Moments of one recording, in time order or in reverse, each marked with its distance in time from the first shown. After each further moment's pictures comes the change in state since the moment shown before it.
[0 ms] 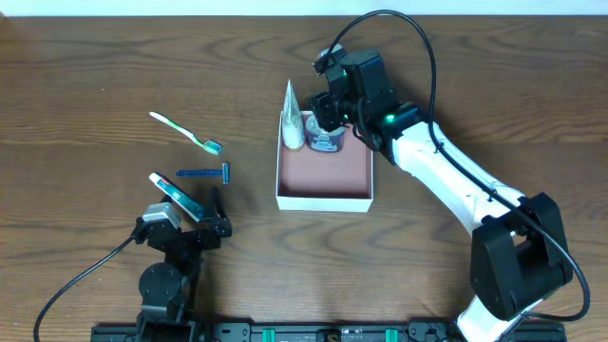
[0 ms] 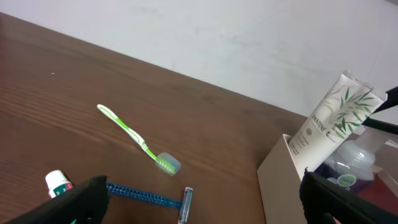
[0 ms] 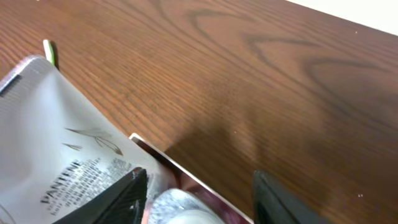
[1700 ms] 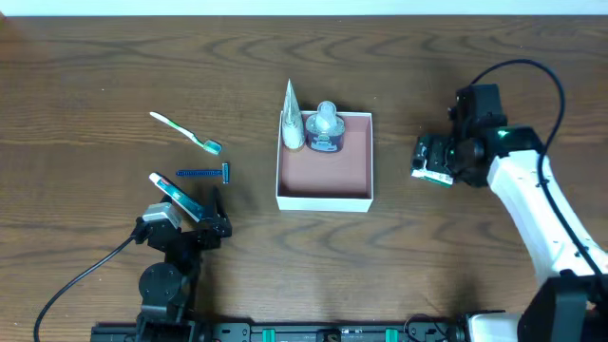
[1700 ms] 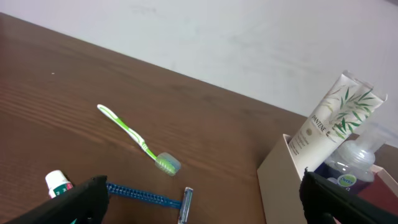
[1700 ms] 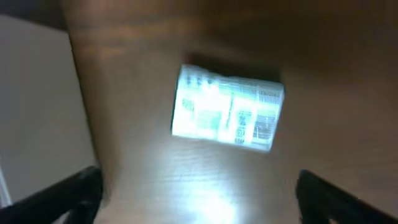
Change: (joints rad) left arm 0.000 0.000 0.000 0.000 0.000 0.000; right arm -0.402 -0.302 -0.272 -0.557 0.129 0.232
